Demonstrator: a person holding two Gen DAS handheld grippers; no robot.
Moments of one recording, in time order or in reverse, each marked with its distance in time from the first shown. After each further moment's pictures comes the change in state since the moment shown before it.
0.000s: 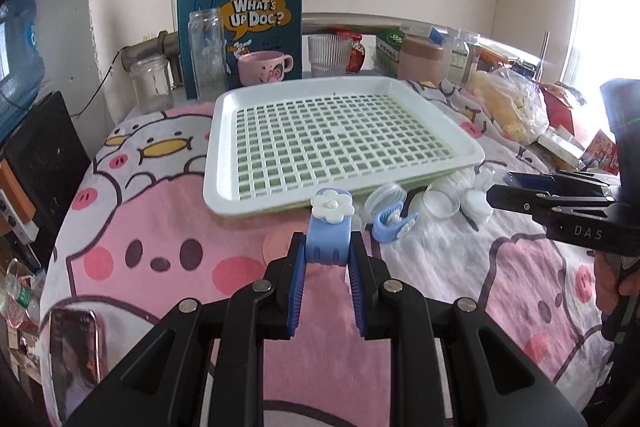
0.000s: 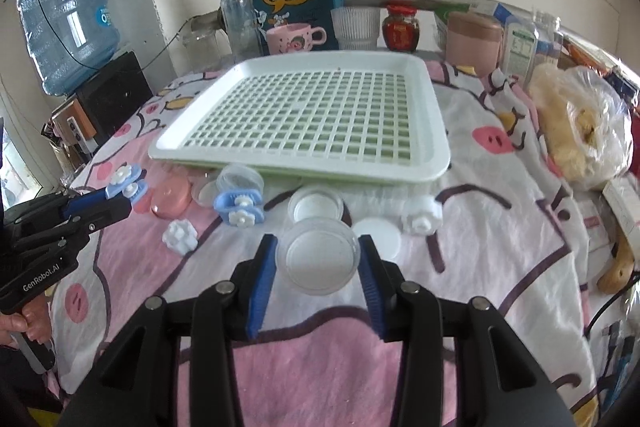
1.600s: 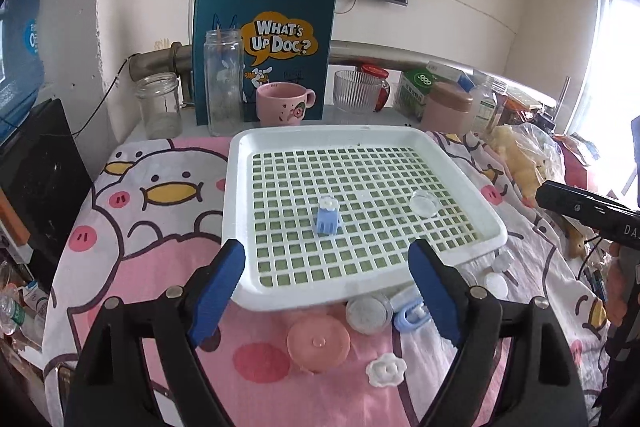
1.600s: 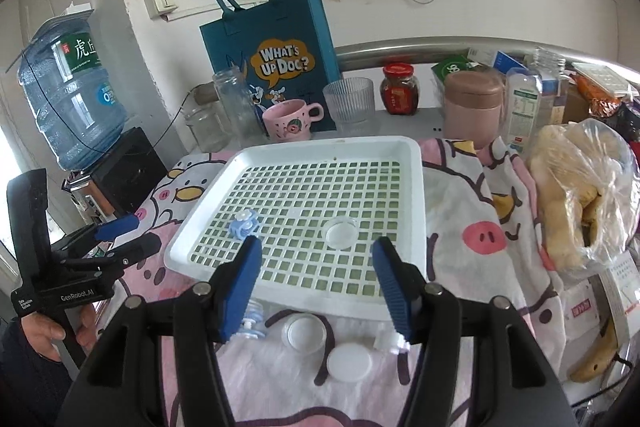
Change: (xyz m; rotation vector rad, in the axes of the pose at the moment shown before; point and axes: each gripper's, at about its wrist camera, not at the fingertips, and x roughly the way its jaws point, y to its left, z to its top) left arm 0.023 0.034 0.052 -0.113 -0.045 -0.002; right arm -0.023 -0.033 0.061 0.076 -0.112 0.054
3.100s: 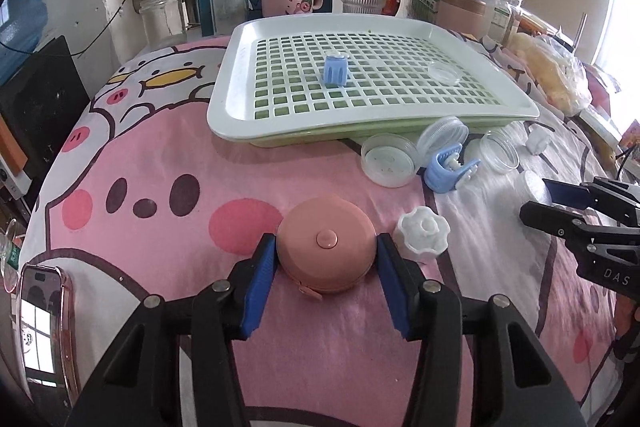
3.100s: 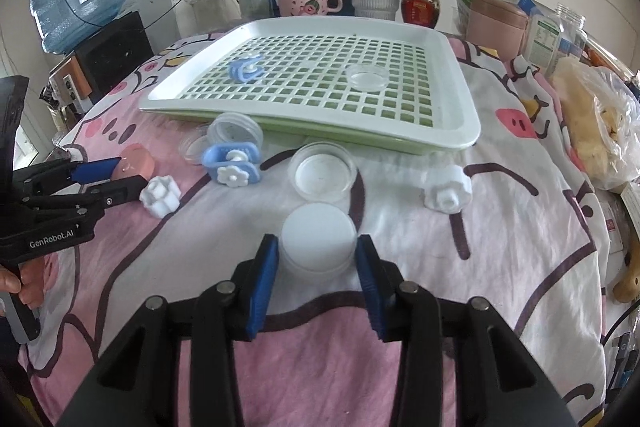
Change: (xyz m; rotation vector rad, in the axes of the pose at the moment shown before) left arm 0.027 -0.008 -0.093 0.037 0.205 0.083; right arm 0.056 0.034 -0.104 -0.181 0.225 -0.079
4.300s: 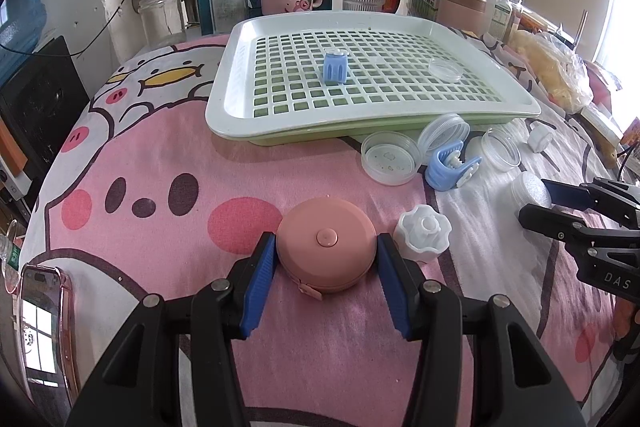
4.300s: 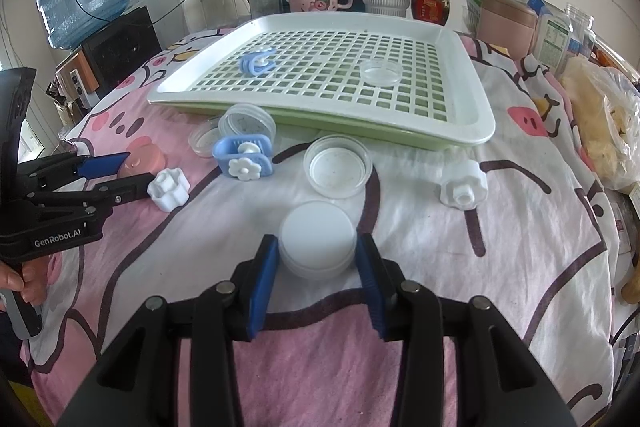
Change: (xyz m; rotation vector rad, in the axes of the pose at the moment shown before) left arm 0.002 -0.001 0.000 0.004 0.007 0.004; right arm 0.001 -0.002 -0.002 0.003 -0.003 0.014
